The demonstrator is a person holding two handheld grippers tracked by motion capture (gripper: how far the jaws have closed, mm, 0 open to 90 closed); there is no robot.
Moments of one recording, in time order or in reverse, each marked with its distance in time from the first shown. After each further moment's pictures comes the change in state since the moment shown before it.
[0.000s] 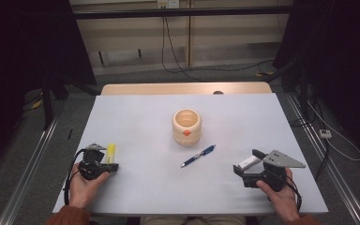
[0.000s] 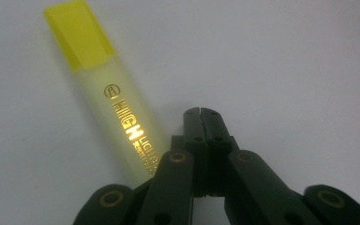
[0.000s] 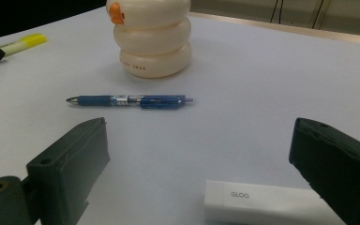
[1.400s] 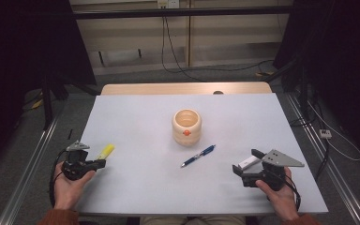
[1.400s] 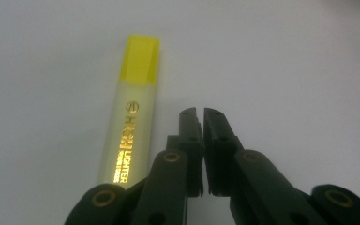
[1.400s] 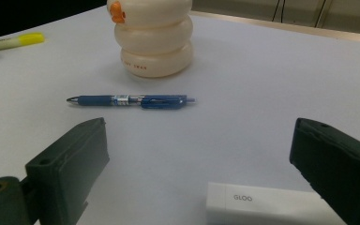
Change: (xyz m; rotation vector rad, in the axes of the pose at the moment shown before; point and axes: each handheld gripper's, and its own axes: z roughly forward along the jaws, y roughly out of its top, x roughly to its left) left arm 0.019 -0.005 -0.030 -0.136 0.036 0.019; right arm 0.000 0.000 0.003 0.003 0.006 -0.004
